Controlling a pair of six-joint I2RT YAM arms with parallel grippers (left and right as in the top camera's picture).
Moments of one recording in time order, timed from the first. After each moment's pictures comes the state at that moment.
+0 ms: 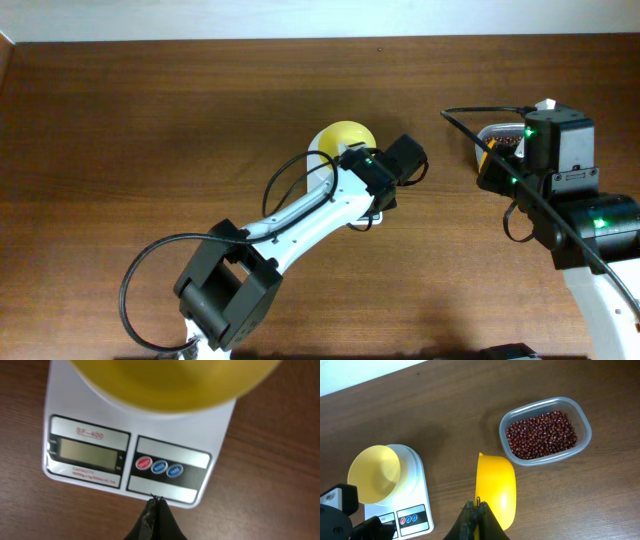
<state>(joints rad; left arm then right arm) -0.82 1.99 1.57 -0.96 -0.22 -1.05 0.15 1.16 1.30 -0.97 0.15 0.41</state>
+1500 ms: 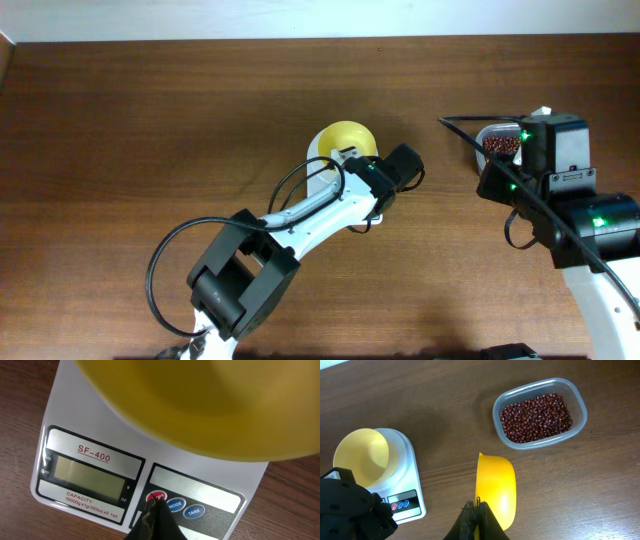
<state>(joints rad) -0.82 2.05 1.51 -0.87 -0.32 -1.15 0.15 1.16 1.30 -1.04 0.15 0.40</state>
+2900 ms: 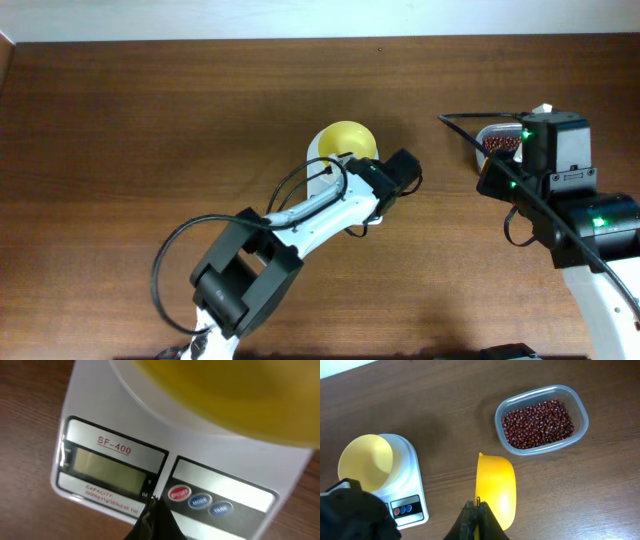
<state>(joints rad) -0.82 2.07 1.51 -0.93 -0.33 -1.15 0.15 1.16 1.30 -1.02 0.15 0.40</state>
